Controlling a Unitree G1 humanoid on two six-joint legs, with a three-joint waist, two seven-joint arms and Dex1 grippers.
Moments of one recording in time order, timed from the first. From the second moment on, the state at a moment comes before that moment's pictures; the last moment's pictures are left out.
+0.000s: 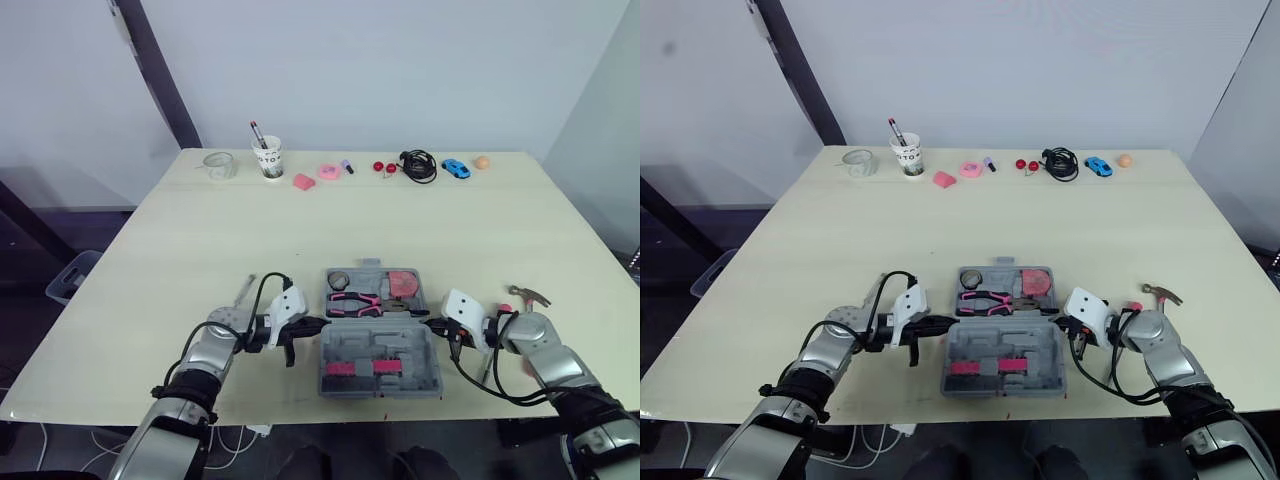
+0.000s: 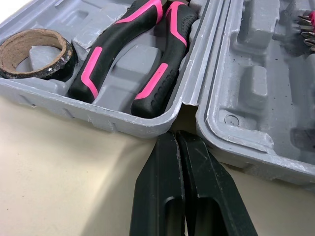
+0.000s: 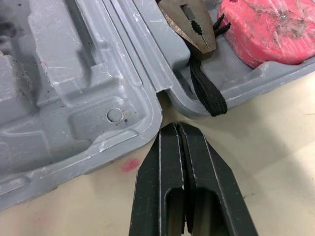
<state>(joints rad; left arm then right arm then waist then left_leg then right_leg) -0.47 0.47 -0.17 0.67 -0.04 -0.18 -1.15 -0.34 -0.54 0.21 0.30 -0.03 0.09 0.95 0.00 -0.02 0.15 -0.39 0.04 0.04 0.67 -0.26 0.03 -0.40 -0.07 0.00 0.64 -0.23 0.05</state>
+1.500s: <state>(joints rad) 0.21 0.60 0.42 0.14 -0.43 0.06 -0.92 0.48 -0.46 -0.48 -0.10 0.43 -0.05 0.76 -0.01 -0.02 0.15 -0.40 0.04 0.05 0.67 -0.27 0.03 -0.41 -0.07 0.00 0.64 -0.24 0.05</state>
